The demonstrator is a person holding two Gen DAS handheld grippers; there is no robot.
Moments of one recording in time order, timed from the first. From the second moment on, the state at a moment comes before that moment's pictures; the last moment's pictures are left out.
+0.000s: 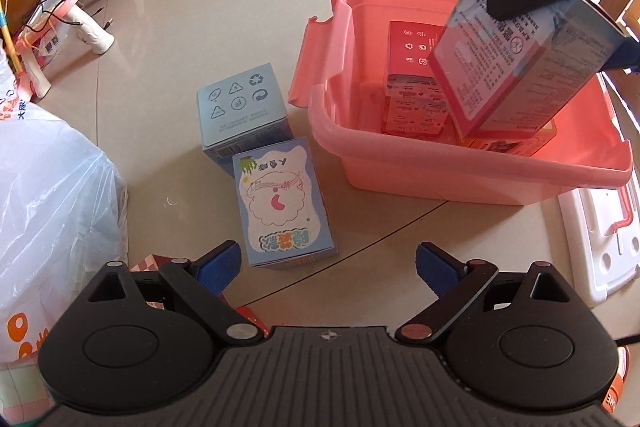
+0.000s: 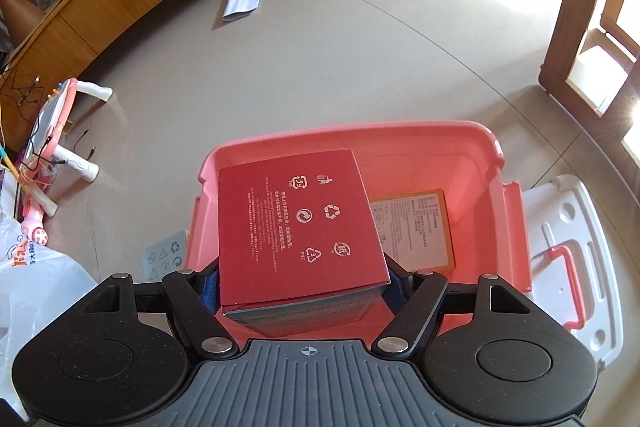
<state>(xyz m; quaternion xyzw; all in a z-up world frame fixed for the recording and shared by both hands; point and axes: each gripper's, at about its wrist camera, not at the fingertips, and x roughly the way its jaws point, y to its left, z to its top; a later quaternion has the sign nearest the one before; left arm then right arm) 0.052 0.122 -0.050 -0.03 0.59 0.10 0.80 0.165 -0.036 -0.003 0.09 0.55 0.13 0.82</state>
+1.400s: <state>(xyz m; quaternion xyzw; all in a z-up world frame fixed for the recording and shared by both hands) 0.033 0.155 -0.068 -0.02 0.62 0.12 0.78 0.175 0.031 -0.130 0.05 0.67 0.10 0.74</state>
